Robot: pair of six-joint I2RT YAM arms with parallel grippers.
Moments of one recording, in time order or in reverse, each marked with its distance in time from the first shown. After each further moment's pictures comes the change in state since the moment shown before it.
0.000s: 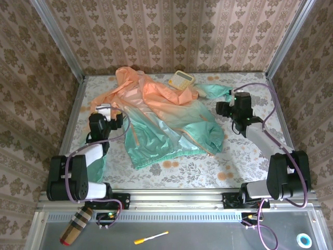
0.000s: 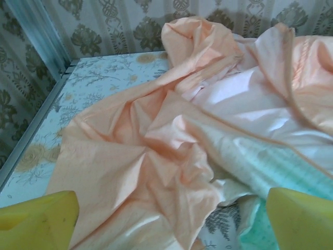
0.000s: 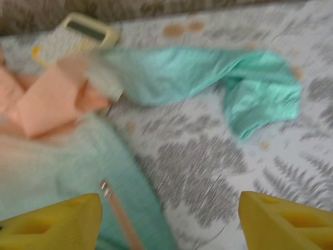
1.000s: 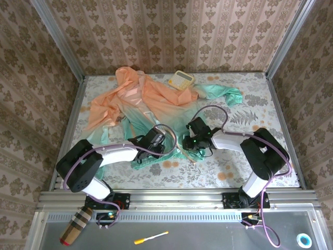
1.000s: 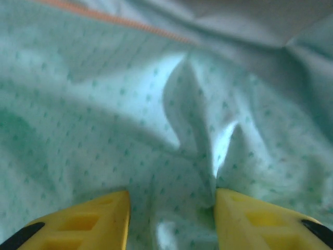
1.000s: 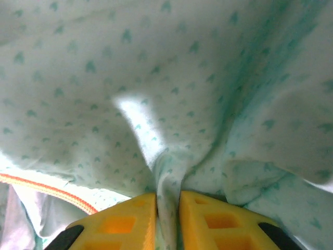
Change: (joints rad) left arm -0.797 0.188 0.188 -0.706 -0.170 -0.371; right arm 0.499 0.288 -0.058 -0.068 -0.203 0.346
